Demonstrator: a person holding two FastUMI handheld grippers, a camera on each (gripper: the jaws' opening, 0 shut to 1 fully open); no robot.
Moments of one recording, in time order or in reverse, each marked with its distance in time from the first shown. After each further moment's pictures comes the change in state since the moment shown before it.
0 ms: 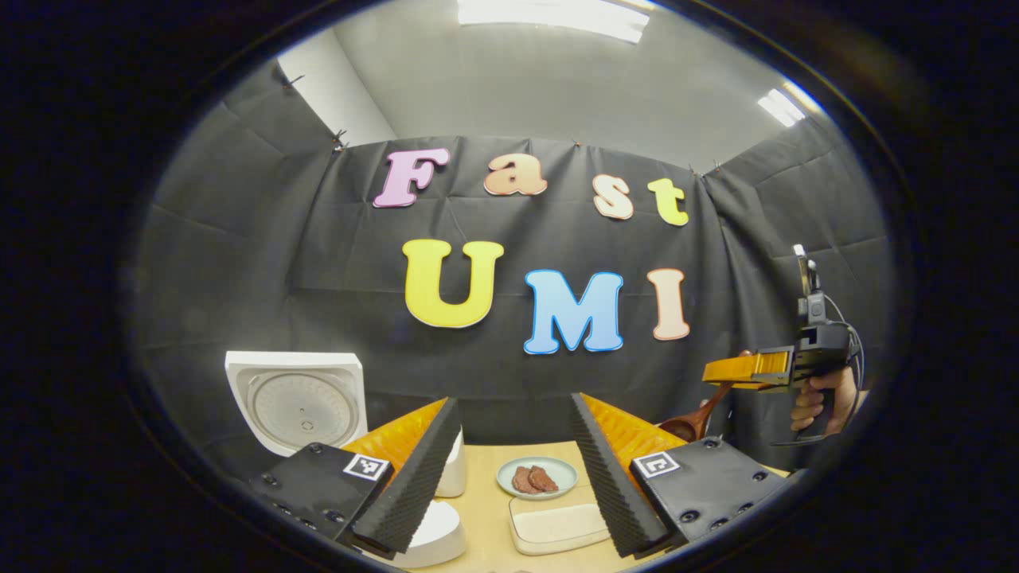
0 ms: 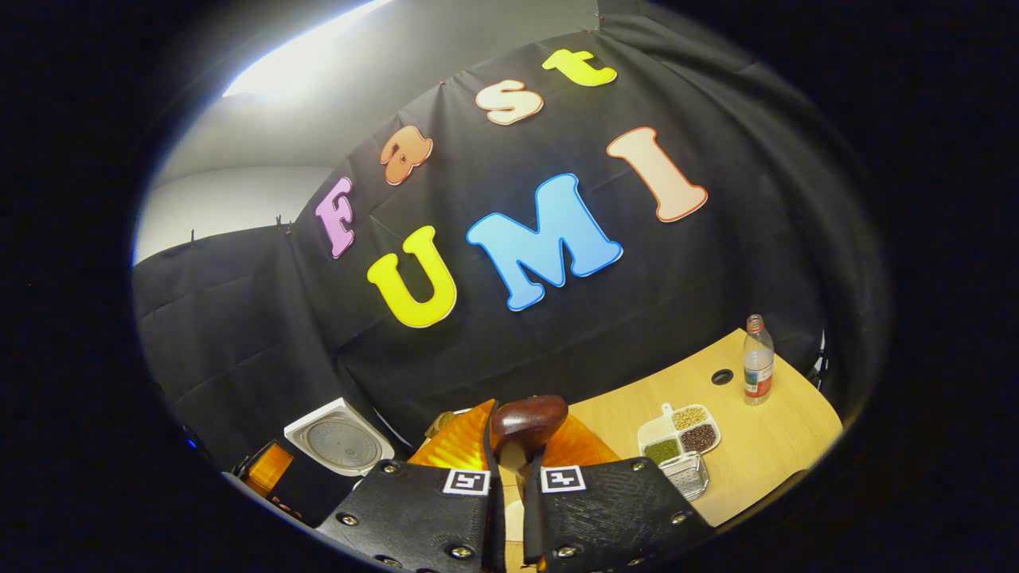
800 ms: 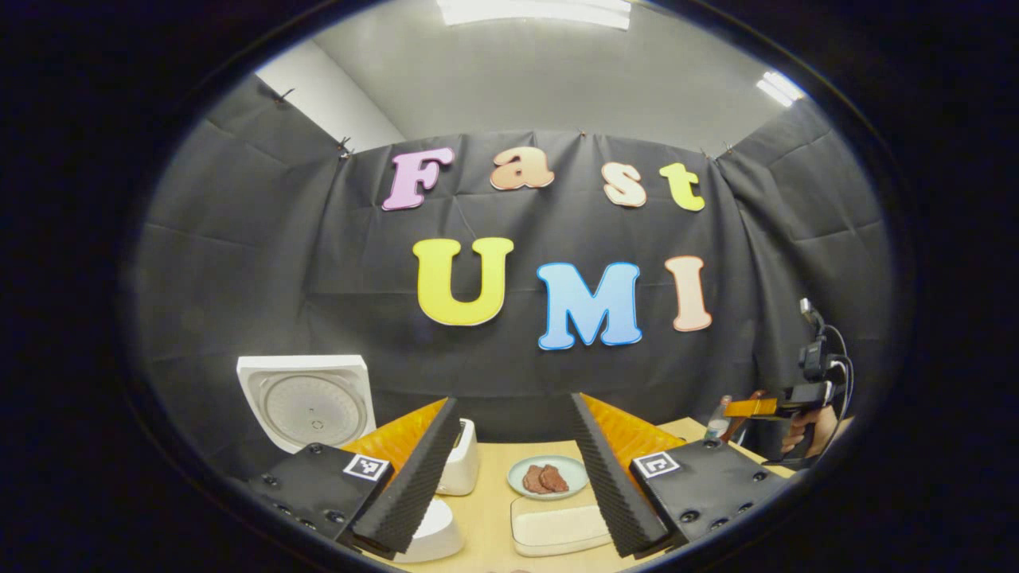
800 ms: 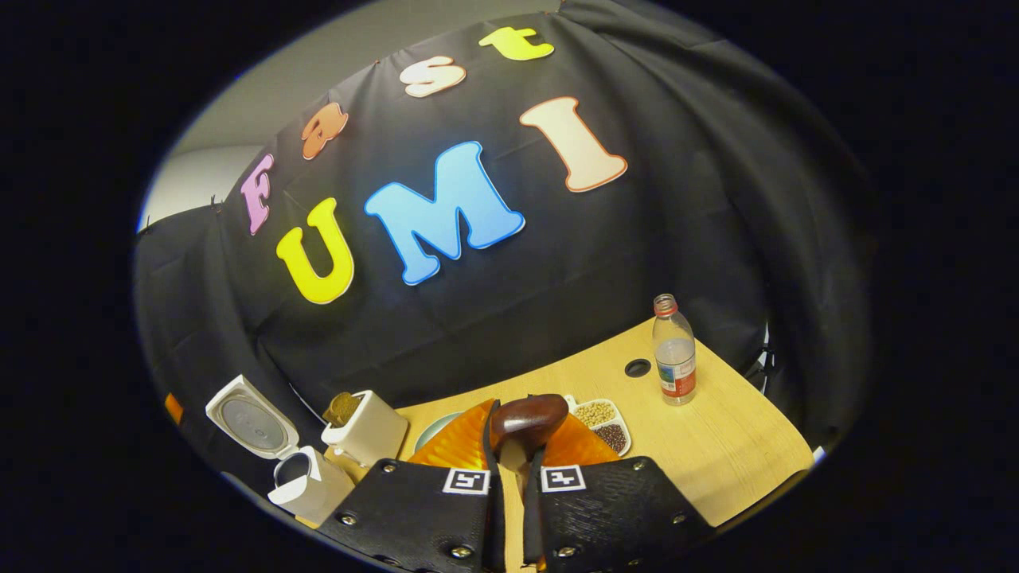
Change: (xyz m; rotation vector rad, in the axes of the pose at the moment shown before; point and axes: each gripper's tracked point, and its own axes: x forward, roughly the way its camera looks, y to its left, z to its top) left arm 0.009 -0.022 -0.001 0.033 0.036 0.113; right arm 0.015 -0.116 -0.075 -0.011 0.094 -0.211
